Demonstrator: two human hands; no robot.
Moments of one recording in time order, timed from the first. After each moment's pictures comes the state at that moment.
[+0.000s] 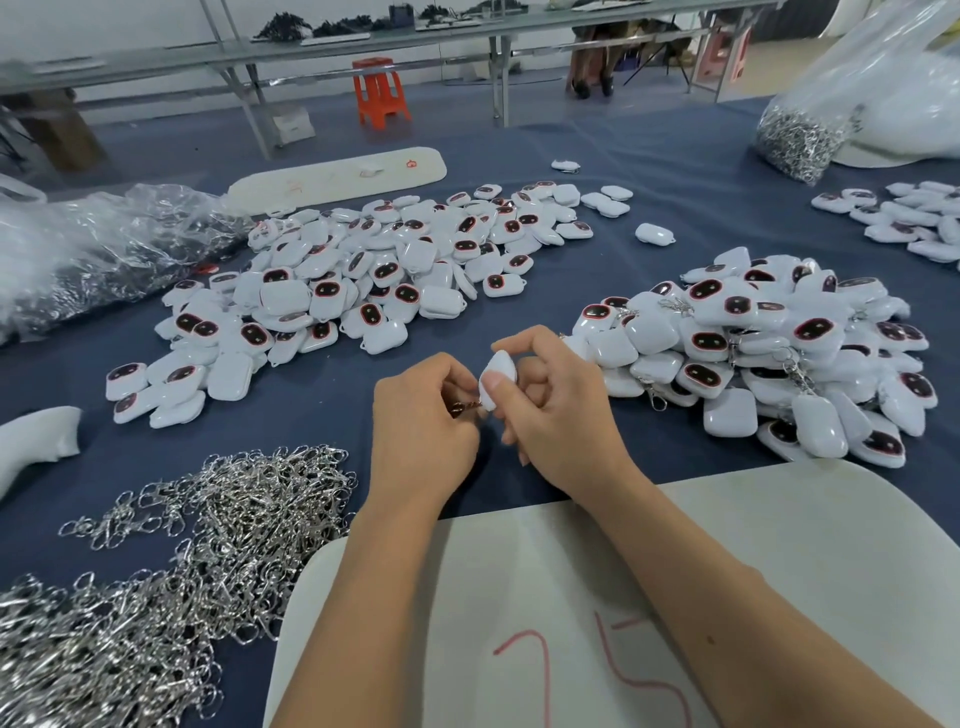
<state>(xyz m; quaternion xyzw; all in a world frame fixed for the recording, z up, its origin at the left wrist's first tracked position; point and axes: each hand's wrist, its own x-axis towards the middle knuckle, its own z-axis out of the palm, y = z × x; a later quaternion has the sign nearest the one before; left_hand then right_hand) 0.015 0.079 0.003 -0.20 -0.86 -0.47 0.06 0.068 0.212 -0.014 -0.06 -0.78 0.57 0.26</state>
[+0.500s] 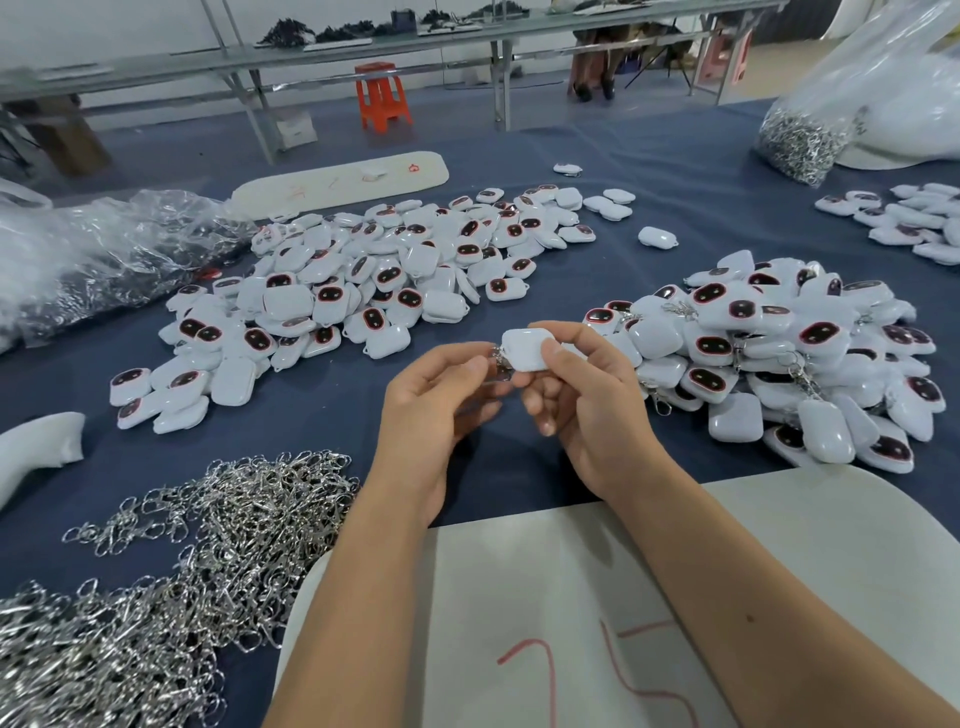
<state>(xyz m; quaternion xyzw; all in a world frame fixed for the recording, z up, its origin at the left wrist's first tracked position) 0.018 0.083 0.018 -0.12 -0.61 -0.76 -0.19 0.068 0.228 -0.004 -0.05 -0.50 0.84 0.19</state>
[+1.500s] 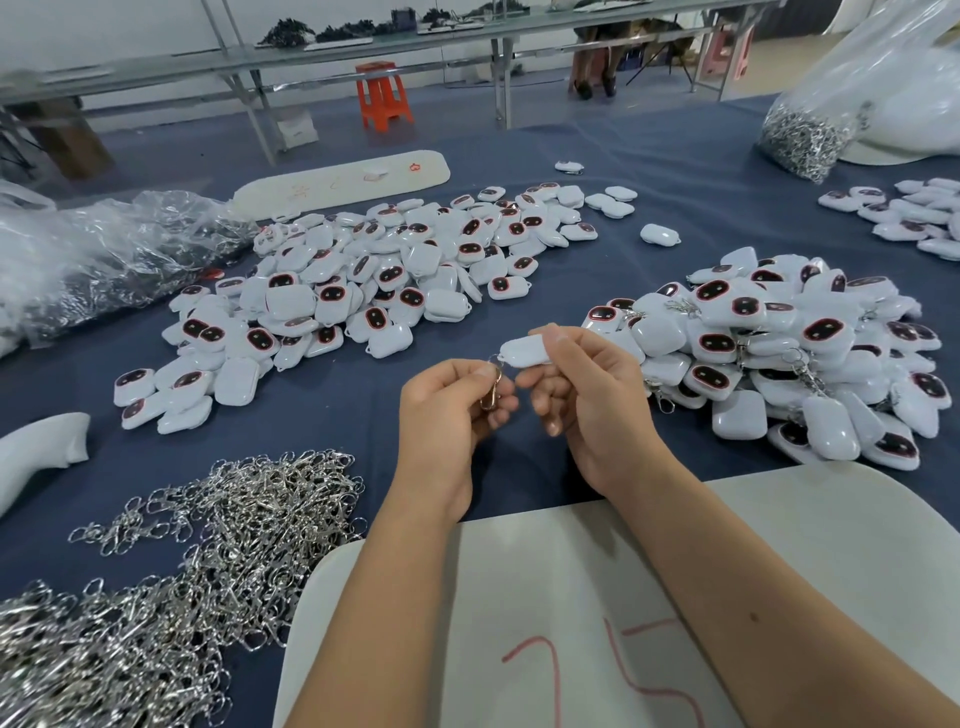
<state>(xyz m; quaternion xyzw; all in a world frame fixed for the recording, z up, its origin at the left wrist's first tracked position) 0.020 0.098 0.009 -0.06 -0.61 -0.77 -0.15 0.066 0.226 -0.002 -0.11 -0.52 0.82 0.20</state>
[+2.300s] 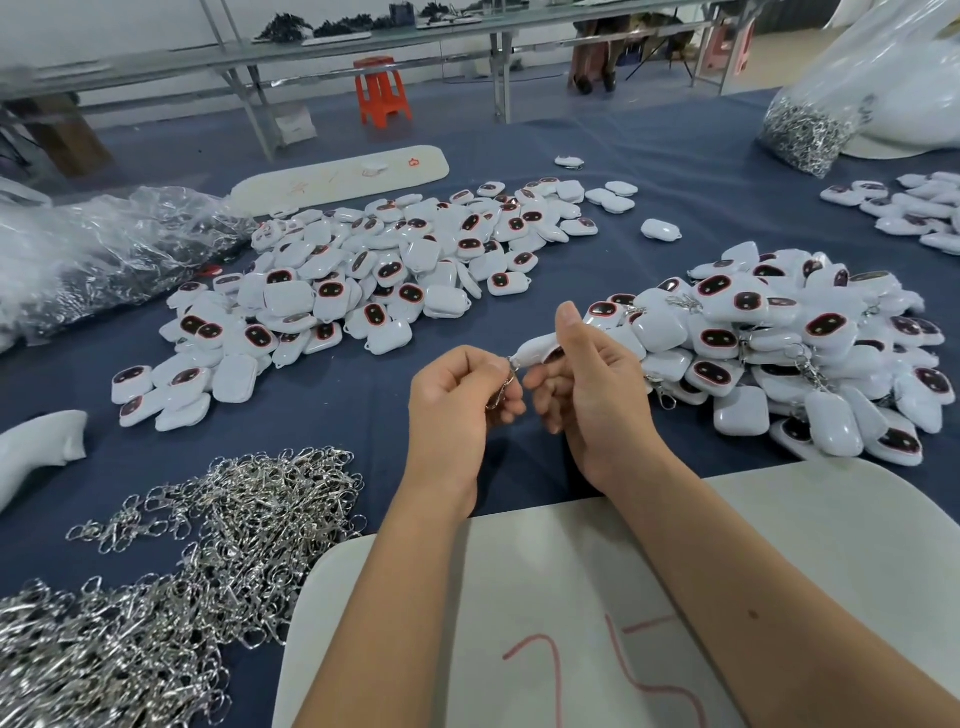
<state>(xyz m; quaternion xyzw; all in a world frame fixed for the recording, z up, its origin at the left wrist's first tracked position) 0.026 0.102 0.013 -0.13 -0.63 -0.75 -0.13 0.061 0.225 -0.001 -0.16 -0.53 0.80 0.22</state>
